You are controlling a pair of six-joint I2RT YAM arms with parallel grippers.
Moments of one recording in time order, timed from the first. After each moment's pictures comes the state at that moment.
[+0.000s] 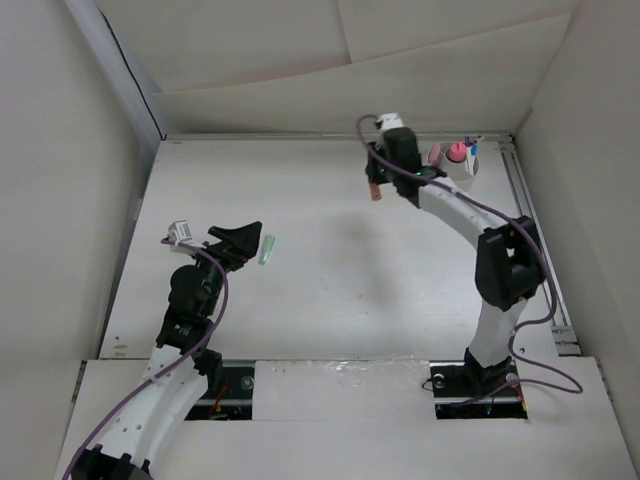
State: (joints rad) left arm -0.29 0.49 0.27 0.23 -0.08 -0.90; right arm 0.50 1.90 1.51 -0.17 0.10 0.15
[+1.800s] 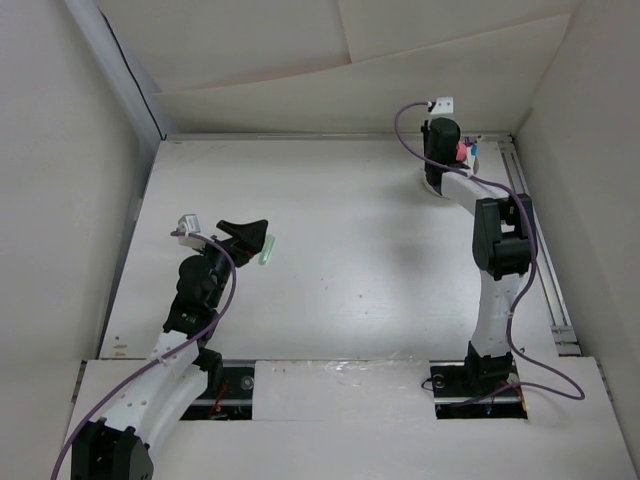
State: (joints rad) left arm -0.29 0.64 0.27 0.34 -0.05 -0.90; right arm 0.15 2.13 1.59 0.31 0.40 -0.17
